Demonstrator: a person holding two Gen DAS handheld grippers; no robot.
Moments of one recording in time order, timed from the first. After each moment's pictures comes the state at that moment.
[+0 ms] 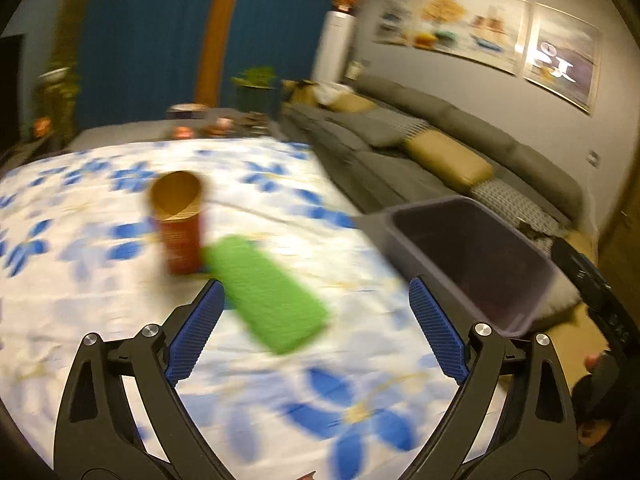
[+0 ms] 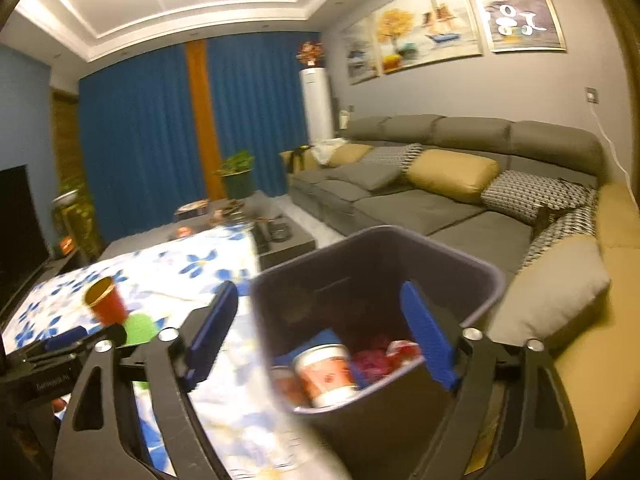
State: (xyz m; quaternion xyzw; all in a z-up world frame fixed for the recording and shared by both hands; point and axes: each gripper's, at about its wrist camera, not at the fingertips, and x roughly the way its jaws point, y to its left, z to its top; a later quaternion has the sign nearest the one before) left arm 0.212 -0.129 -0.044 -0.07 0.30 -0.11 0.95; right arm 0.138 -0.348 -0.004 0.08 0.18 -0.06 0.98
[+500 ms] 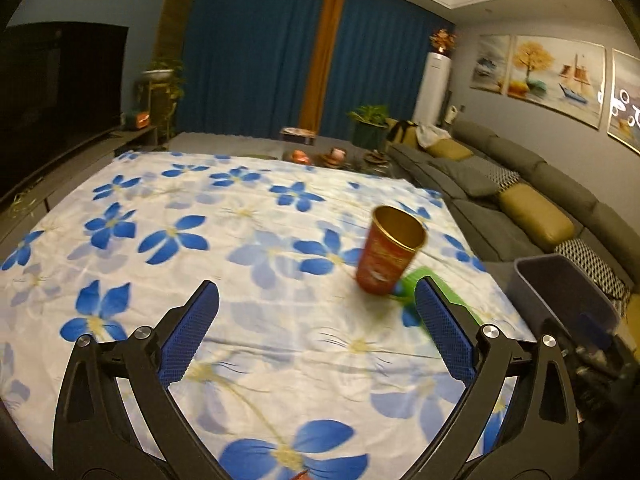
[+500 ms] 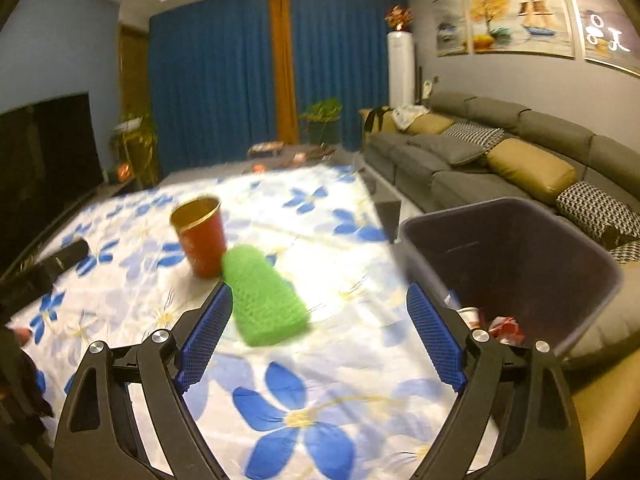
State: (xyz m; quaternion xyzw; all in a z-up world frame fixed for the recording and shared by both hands) left arm 0.176 -0.003 -0.032 -0.11 0.25 0.05 0.96; right arm 0.176 -0.225 -0.037 0.01 0.26 0.06 0.96
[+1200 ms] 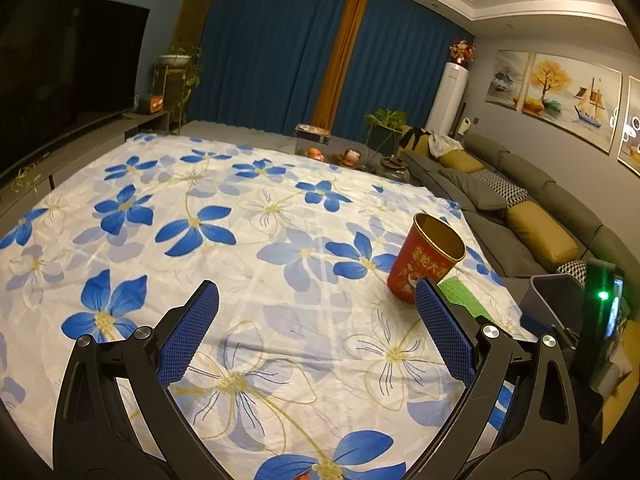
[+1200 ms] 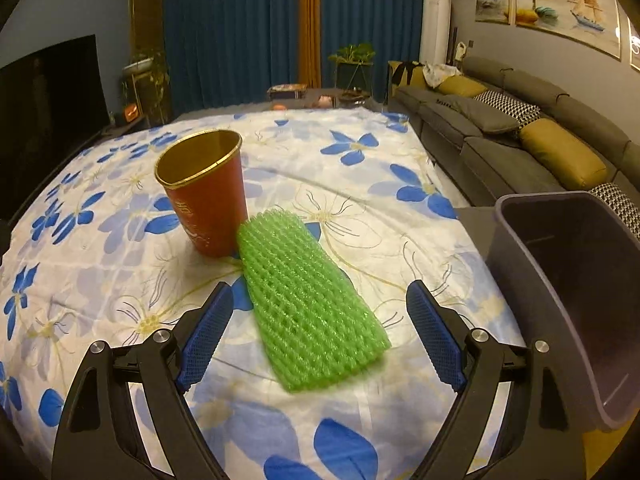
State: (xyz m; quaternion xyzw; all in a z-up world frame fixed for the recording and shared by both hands) left arm 0.182 0.032 -0.049 -0.15 0.26 0.06 0.95; right arm 0.258 -0.170 -0.081 -0.03 0.36 0.09 0.93
